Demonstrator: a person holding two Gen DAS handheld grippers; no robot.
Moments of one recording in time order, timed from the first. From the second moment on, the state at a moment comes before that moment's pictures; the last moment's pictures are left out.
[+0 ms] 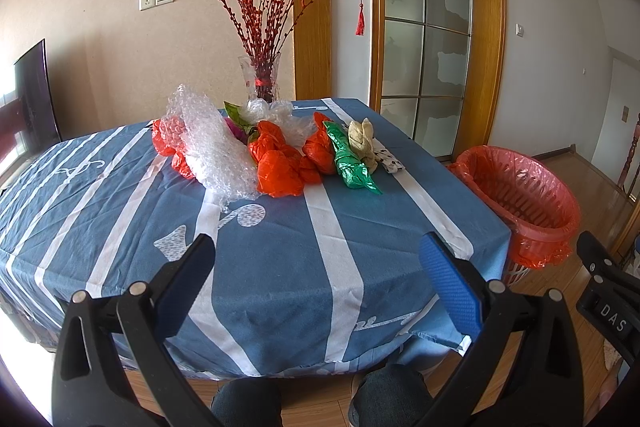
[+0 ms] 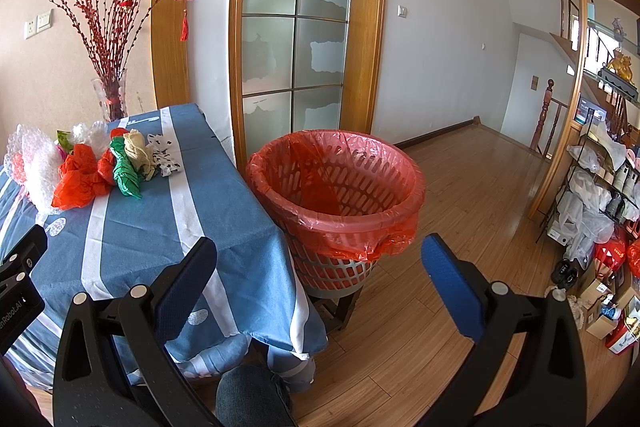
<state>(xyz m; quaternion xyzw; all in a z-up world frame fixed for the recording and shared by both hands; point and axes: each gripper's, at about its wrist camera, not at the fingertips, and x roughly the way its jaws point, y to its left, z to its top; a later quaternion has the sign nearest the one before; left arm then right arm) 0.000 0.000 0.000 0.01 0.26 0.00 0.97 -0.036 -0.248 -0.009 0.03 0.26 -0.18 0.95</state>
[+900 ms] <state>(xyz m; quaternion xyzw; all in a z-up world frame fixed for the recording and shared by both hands) 0.014 0.019 -0.005 -0.01 0.27 0.01 0.96 -0.011 -0.248 -0.001 0.02 0.25 -0.16 0.95</state>
